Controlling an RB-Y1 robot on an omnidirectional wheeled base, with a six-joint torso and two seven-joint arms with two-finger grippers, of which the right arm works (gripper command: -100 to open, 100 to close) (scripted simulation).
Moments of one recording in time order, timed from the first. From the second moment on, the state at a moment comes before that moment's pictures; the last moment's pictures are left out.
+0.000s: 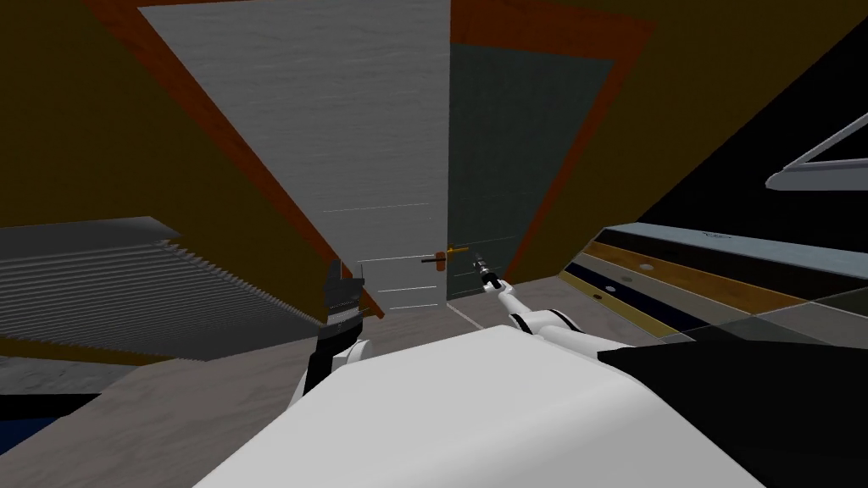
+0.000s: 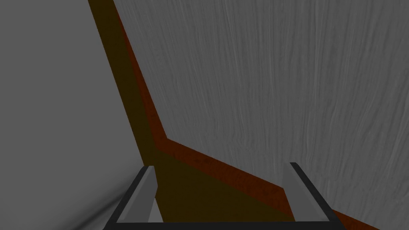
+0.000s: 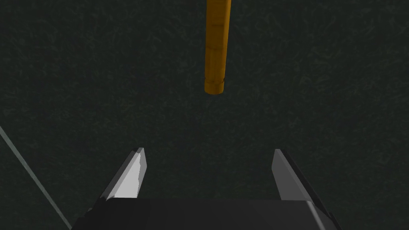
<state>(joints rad) -0.36 -0.34 -0.18 -0.66 0.14 -0.50 -0.36</state>
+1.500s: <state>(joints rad) -0.35 -0.39 -0.21 -0.63 0.11 -0.53 -0.39</state>
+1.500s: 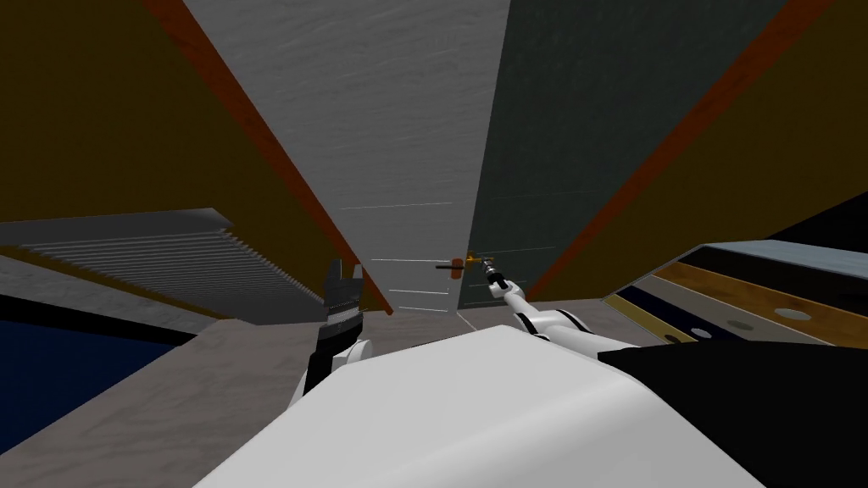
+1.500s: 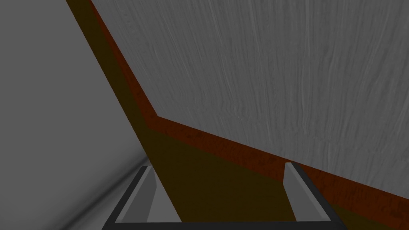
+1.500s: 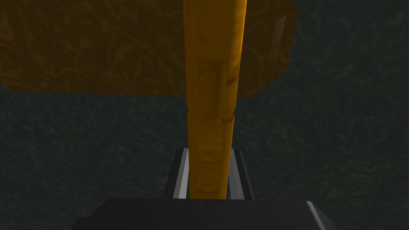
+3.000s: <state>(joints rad) -0.34 -0.42 -0.06 -0.68 0.19 -0.57 -0.54</state>
